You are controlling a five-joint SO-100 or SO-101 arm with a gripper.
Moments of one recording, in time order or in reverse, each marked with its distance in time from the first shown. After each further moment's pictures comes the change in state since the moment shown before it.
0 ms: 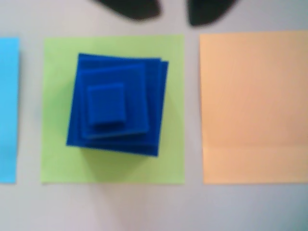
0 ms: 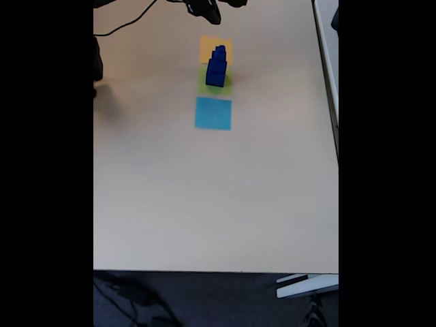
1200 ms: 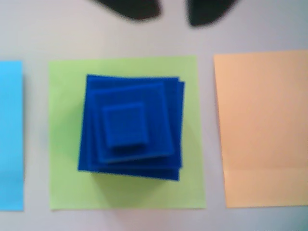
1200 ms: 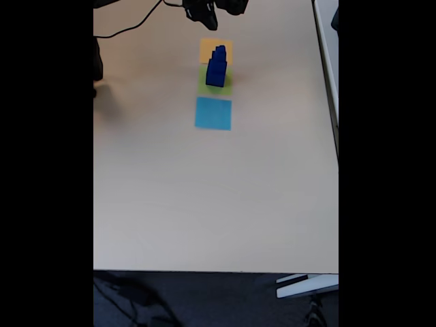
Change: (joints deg) arm 1.8 0.0 1.3 0.1 -0.2
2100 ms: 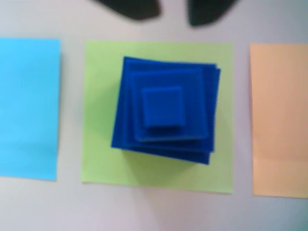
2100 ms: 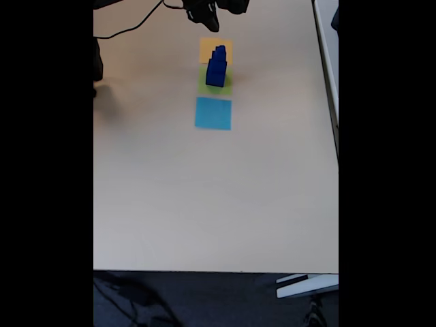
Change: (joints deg) arm 1.6 0.0 -1.1 -0.3 -8.3
